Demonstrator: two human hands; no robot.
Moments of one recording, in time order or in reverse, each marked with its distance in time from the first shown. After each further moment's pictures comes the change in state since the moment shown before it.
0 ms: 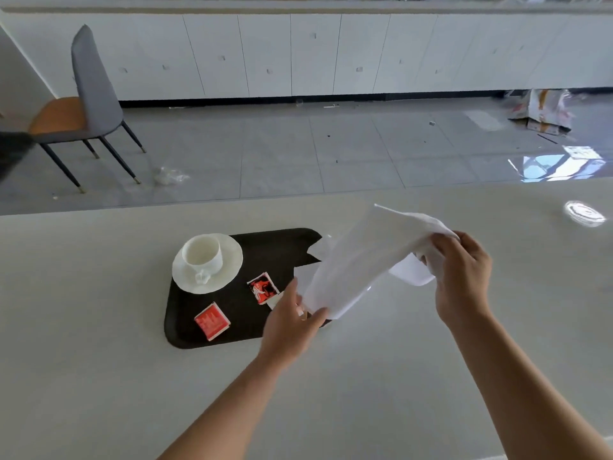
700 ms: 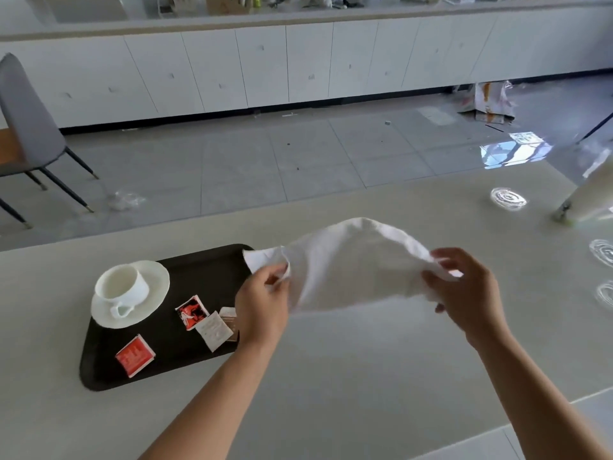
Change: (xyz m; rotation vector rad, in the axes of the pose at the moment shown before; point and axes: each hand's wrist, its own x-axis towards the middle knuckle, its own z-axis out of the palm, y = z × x) left_hand 0.028 0.101 0.077 -0.103 0.350 0.155; right_hand 0.057 0.000 -0.164 -0.620 -0.075 -0.131
